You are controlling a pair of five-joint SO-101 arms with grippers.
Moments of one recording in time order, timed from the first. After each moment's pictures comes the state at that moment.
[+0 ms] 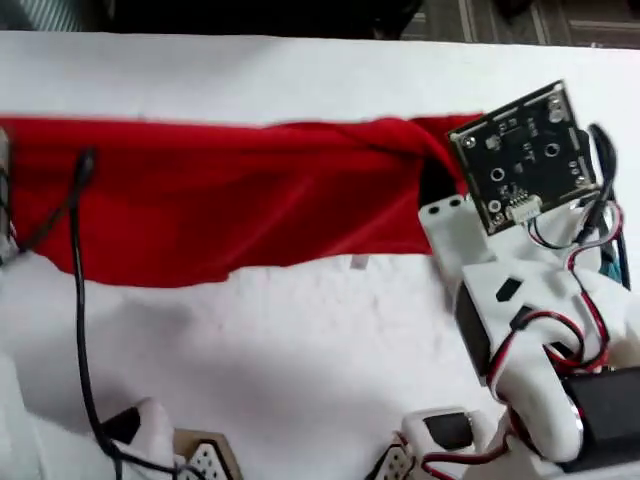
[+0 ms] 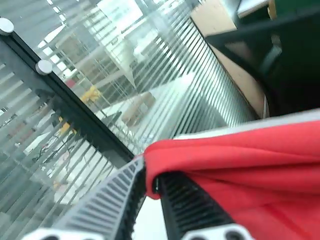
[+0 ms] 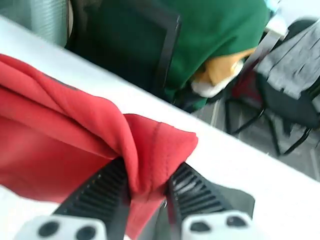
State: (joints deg) left arm -35.6 -36.9 -41.4 97.3 -35.5; right arm -10.8 -36.2 -29.1 98.5 21.9
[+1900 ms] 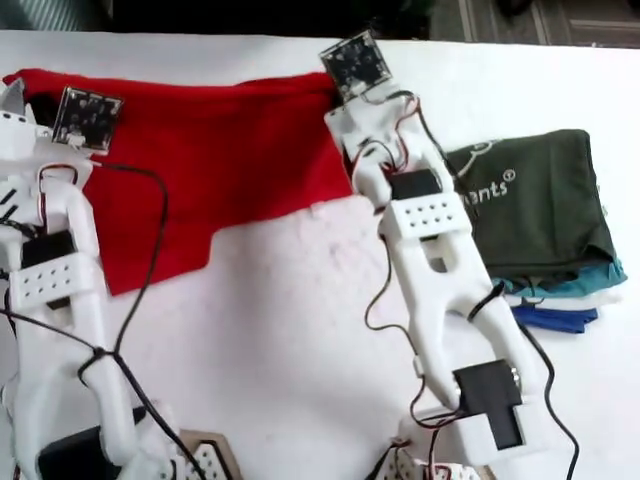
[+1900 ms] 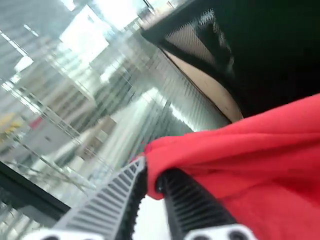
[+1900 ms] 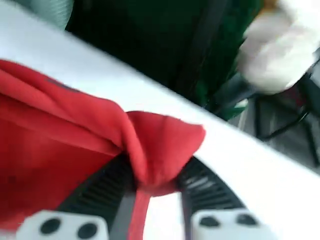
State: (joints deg) left arm -26.2 -25.2 43.8 -0.9 -39.3; right arm -15.3 -4.7 17.8 21.0 21.9
